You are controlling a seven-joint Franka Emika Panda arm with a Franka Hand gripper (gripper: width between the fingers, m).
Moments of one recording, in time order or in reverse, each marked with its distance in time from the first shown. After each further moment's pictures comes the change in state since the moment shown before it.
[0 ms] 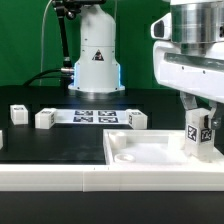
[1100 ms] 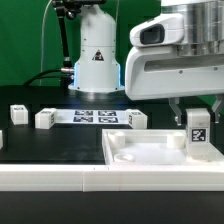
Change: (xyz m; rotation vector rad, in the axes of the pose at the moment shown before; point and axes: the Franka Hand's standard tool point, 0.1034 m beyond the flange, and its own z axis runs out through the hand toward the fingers) arm 0.005 0.004 -0.001 0.015 -0.037 -0.888
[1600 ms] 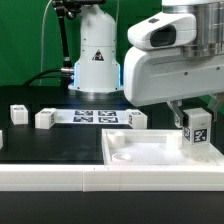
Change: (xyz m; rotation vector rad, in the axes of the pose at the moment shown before) arm 0.004 0.004 -0.001 -0.014 -0.052 -0.390
